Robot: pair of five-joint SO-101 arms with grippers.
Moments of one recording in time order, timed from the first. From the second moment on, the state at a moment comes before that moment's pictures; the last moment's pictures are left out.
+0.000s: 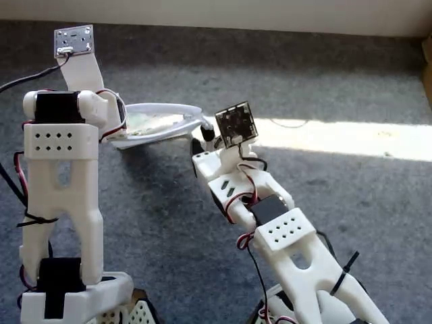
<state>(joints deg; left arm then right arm) -9.1 -10.3 -6.0 92.4 17.0 -31.9 -39.3 56.7 14.5 -2.3</state>
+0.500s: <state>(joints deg) -9.1 -10.3 -6.0 92.4 17.0 -30.1 -39.3 56.7 11.2 -2.3</state>
